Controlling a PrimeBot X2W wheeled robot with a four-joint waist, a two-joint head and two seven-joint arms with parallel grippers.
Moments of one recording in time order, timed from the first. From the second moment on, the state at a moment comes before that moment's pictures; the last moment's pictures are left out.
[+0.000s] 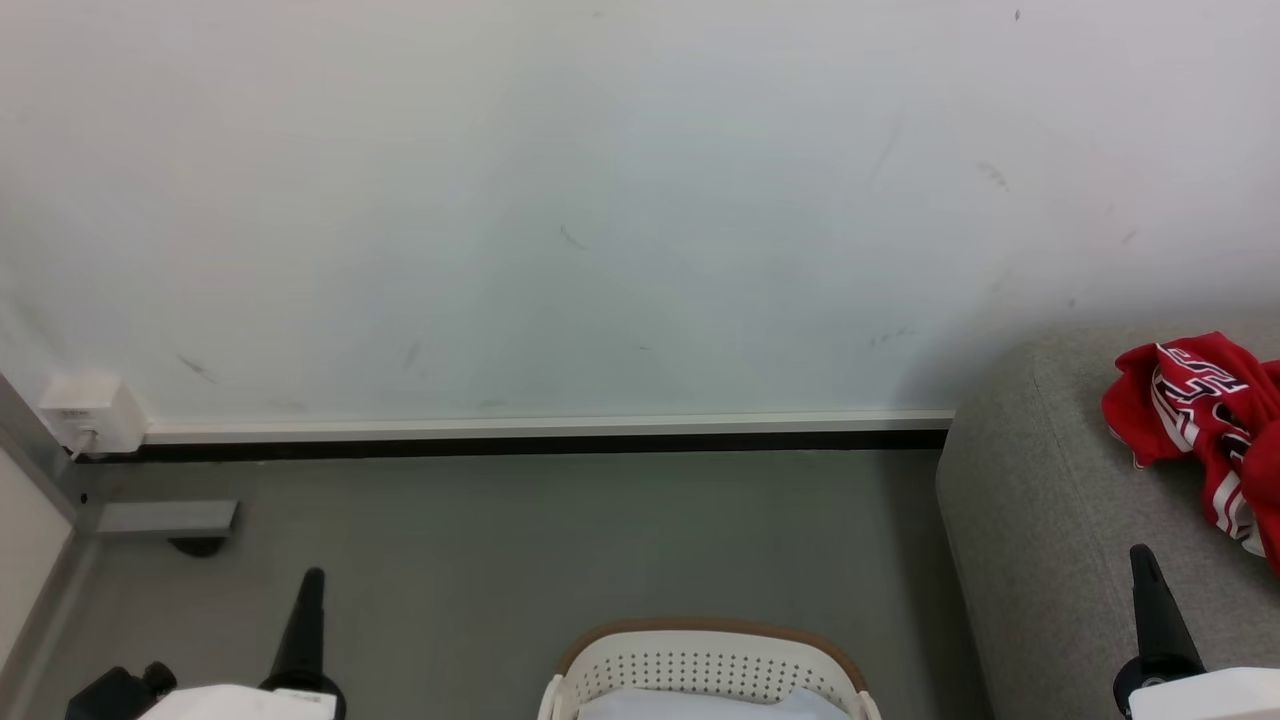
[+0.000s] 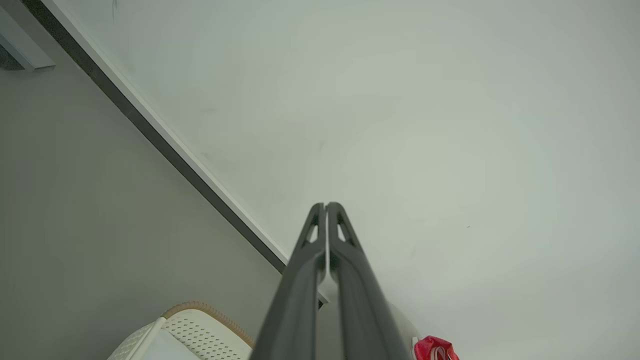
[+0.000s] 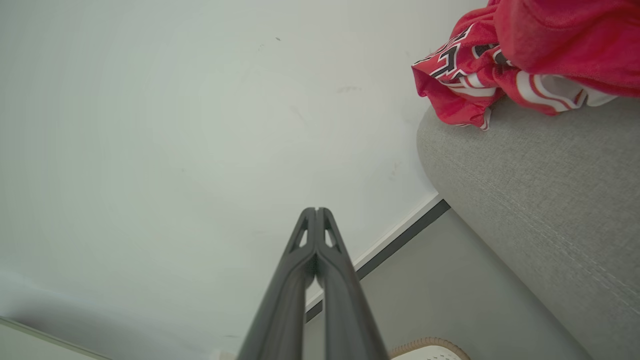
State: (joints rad) left arm -0.08 0.08 0.06 0.29 -1.06 -0.11 -0.04; right arm -0.08 -0.10 -0.03 0.27 1.07 0.13 -0.04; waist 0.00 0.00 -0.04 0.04
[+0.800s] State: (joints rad) left arm -0.09 0.07 0.08 0.27 -1.29 -0.12 0.02; right arm -0.09 -0.08 -0.06 0.26 1.29 0.13 0.02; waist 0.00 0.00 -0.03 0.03
